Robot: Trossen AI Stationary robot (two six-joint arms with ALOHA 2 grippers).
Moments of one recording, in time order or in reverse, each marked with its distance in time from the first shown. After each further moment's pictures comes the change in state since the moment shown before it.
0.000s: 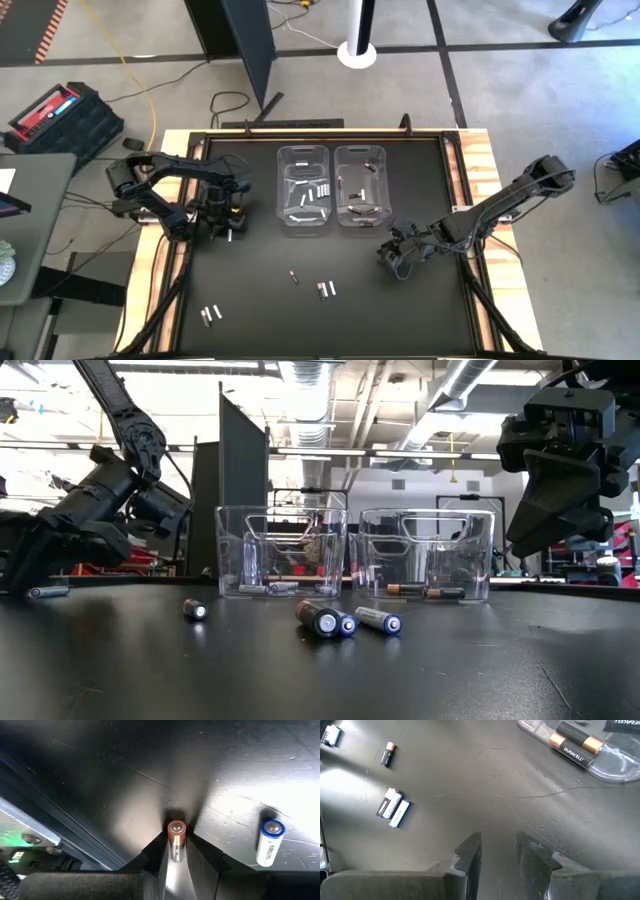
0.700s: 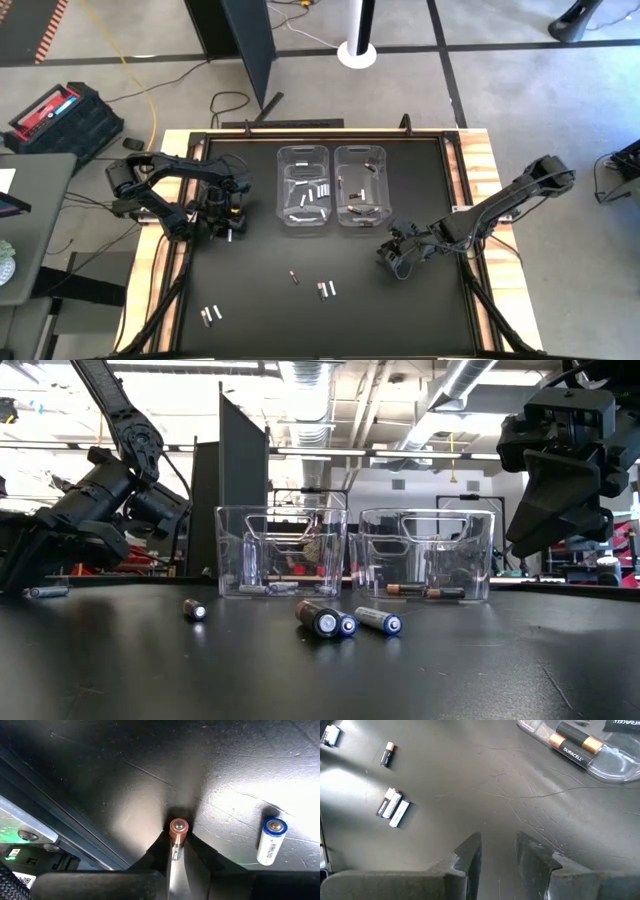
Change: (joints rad) left arm 0.000 0.001 -0.018 0.026 0.000 -0.003; right arm 0.000 0.000 0.000 0.000 0.000 -0.001
